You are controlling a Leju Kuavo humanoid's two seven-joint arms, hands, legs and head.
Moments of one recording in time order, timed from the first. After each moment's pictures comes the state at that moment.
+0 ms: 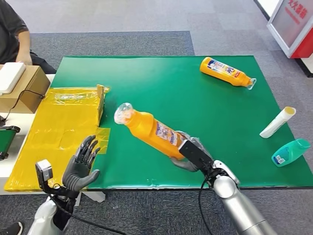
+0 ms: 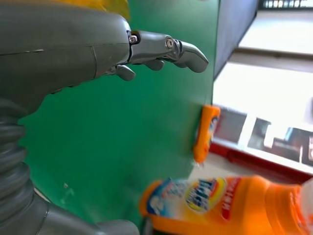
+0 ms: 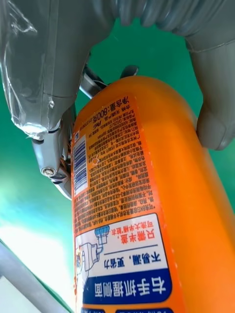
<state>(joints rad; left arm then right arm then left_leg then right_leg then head) -0.09 -0.09 -0.02 -1.22 0.28 -0.55 -0.37 -0.23 -0.09 0.36 -1.26 0.40 0.07 -0.11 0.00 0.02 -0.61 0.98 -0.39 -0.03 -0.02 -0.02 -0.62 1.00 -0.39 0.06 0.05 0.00</state>
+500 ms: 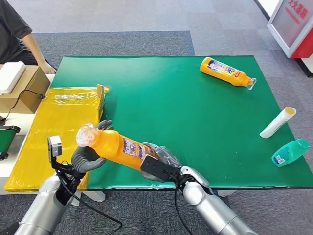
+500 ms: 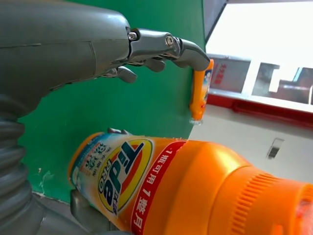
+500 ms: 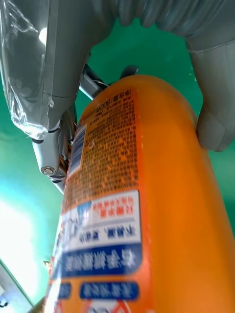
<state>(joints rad) -0.28 -0.02 -0.18 -1.10 0.36 -0.65 -0.29 -0.30 0.01 0.59 -1.13 0.50 0.05 -0.11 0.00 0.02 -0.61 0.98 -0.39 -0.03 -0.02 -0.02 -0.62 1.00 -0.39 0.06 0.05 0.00</state>
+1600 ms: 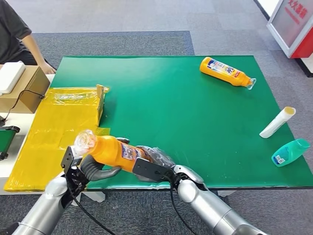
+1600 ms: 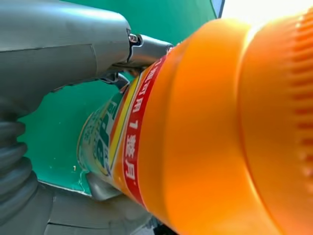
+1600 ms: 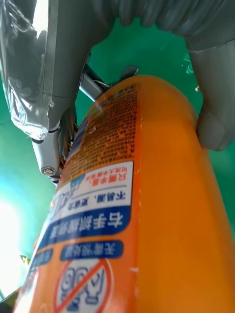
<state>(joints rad) -0.28 0.04 -0.35 -1.16 0.20 -0.56 -0.36 -0.37 0.02 0.67 -1.05 0.49 0.03 -0.10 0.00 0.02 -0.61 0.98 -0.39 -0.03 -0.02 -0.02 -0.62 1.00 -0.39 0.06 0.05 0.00</state>
